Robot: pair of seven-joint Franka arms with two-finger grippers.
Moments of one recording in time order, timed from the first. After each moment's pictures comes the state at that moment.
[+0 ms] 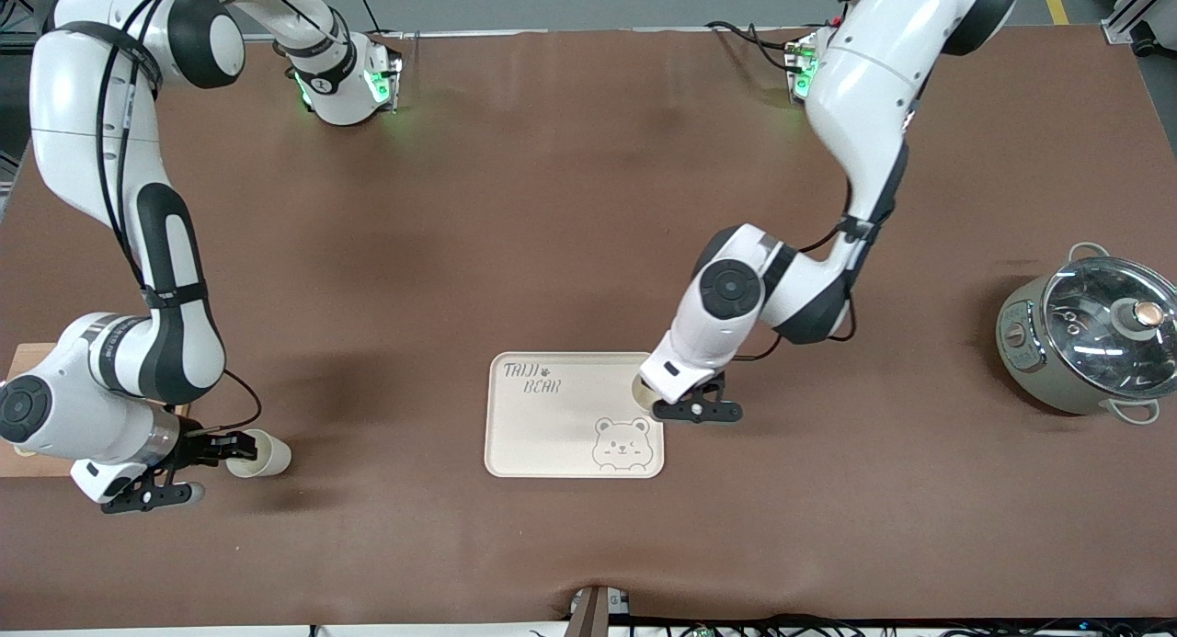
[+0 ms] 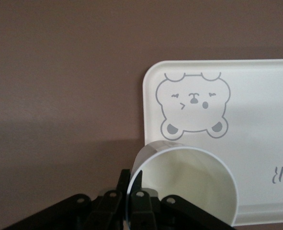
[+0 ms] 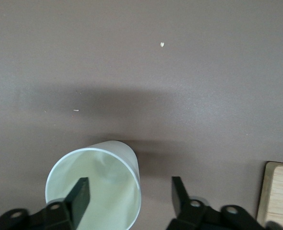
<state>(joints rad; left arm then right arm) -0.35 0.73 -0.20 -1.44 0.15 2.33 -0.52 -0.04 0.87 -0.08 -1.24 0.16 2.16 -0.31</state>
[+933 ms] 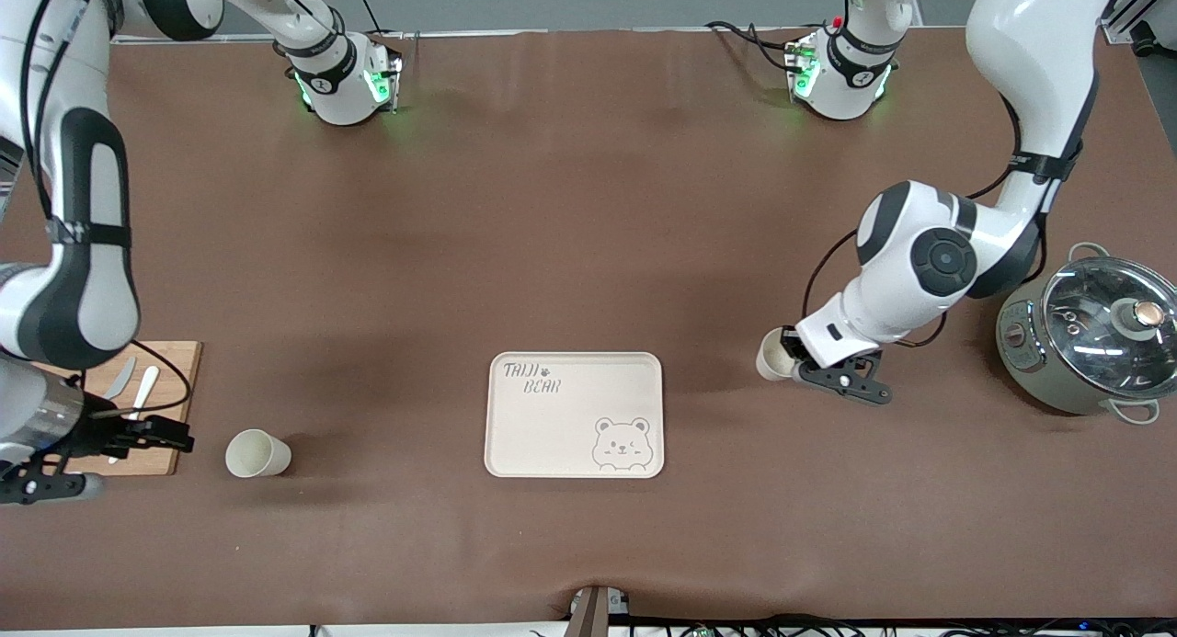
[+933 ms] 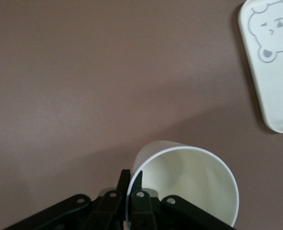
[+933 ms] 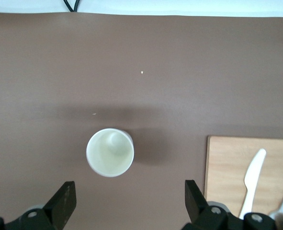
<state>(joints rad) 0.16 0.45 -0.46 -1.85 0.17 2.34 -0.05 -0.04 0.65 -0.13 -1.22 0.16 1.96 -0.23</state>
